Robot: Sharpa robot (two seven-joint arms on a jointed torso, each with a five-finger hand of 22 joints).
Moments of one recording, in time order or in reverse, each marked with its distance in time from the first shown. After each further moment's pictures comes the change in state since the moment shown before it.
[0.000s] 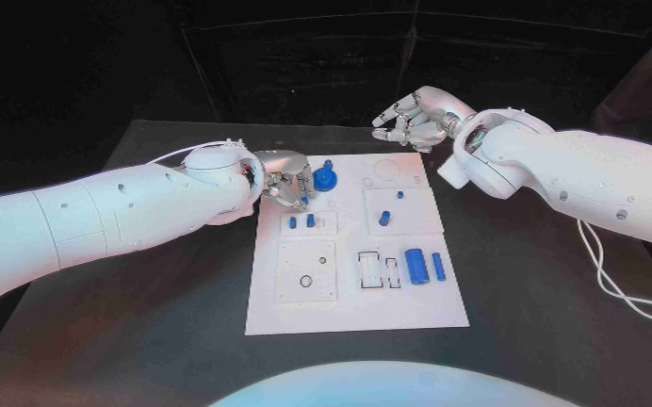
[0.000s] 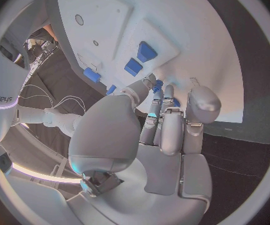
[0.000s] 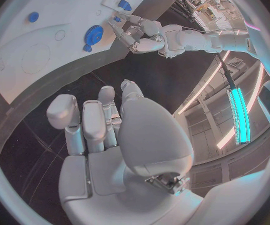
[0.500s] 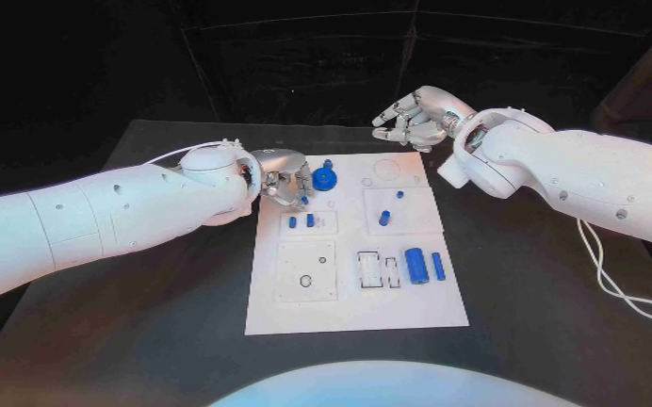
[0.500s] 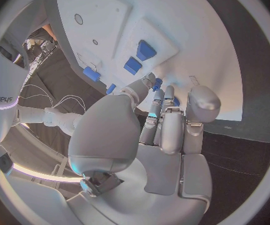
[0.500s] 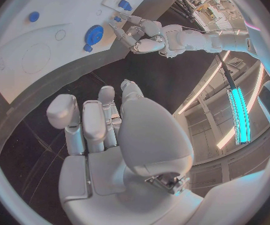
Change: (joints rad) left arm 0.000 -0.013 0.000 0.011 0.000 -0.018 0.001; left_hand 0.002 -0.006 -0.014 0.000 0.000 -0.011 0.003 -0.011 0.000 -0.019 0.003 0.000 0.003 -0.004 0.004 -0.005 -0.007 0.000 -0.003 0.003 -0.004 -0.002; right arm 0.000 0.000 0.000 -0.001 0.000 0.000 0.000; right_hand 0.000 0.000 0.000 0.000 0.000 0.000 0.000 0.000 0.000 0.000 0.000 0.000 -0.001 0.000 0.000 0.000 0.000 0.000 0.000 0.000 0.000 -0.001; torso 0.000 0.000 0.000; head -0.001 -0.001
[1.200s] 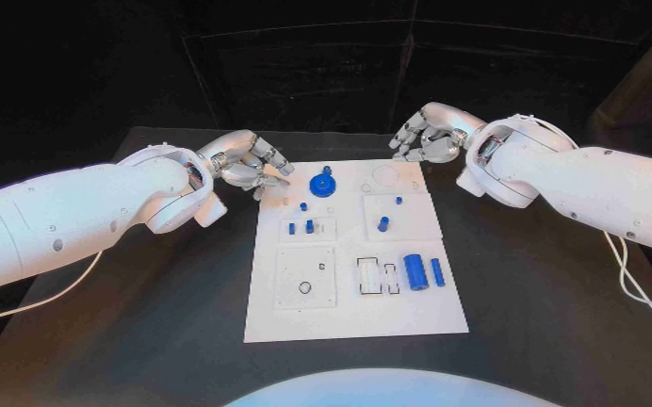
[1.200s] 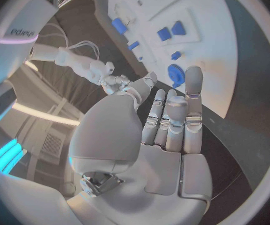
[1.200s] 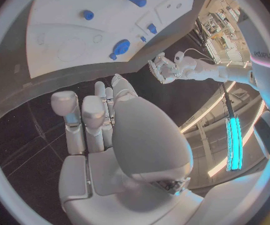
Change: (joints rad) left arm 0.028 -0.191 0.003 0.077 0.647 -0.071 0.224; left_hand 0.038 0.013 -0.055 0.020 0.000 -0.012 0.021 -0.015 0.002 -0.116 0.024 0.035 0.006 -0.168 0.025 -0.218 -0.406 0.046 -0.156 0.027 -0.439 -0.274; right arm -0.012 -0.052 0.000 0.000 -0.286 0.035 -0.032; right_hand 0.164 -0.042 0.082 -0.034 -0.151 0.089 -0.008 0.025 0.001 -0.090 0.008 -0.556 -0.502 -0.020 0.002 -0.136 -0.133 0.016 -0.065 0.007 -0.077 -0.093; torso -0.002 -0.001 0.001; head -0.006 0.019
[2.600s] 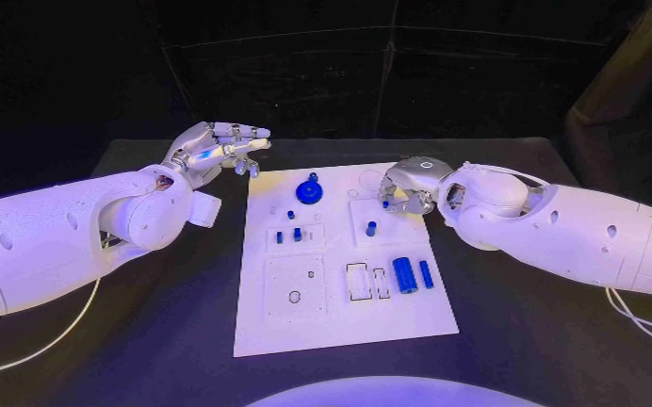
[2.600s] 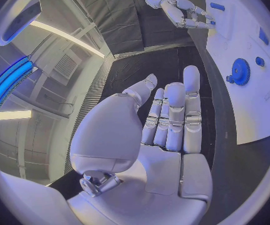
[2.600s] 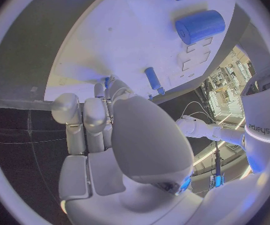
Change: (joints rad) left arm -0.006 -0.035 -0.003 0.058 0.700 -0.015 0.249; left_hand -0.022 0.022 -0.002 0.008 0.000 0.038 -0.013 0.016 0.004 0.113 -0.026 0.083 0.012 -0.096 -0.014 -0.103 -0.183 0.016 -0.031 -0.011 -0.057 -0.051; right arm -0.128 -0.003 0.000 0.086 -0.567 0.080 -0.142; right_hand 0.046 -0.028 0.191 -0.012 -0.146 0.021 0.015 -0.064 -0.002 0.041 0.020 -0.154 -0.244 0.020 0.013 0.056 0.051 0.000 0.044 0.004 0.055 0.080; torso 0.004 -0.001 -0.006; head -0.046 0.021
